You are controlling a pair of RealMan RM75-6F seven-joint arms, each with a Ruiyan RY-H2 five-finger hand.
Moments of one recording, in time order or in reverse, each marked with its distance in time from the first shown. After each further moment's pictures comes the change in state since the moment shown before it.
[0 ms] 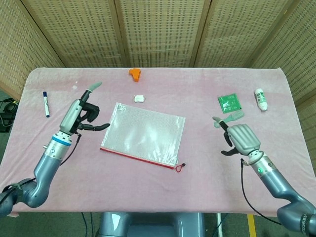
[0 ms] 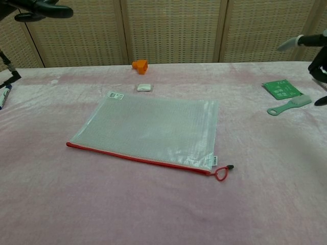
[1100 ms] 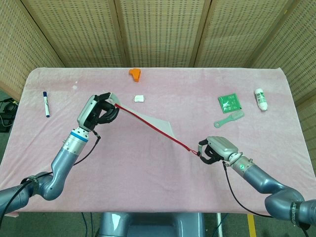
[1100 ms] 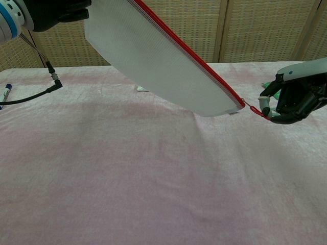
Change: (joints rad) left arm -0.094 -0.106 -0.067 0.042 -0.049 -0.121 -0.424; right arm 0.169 0.016 0.034 -0.083 0.175 -0.441 0.246
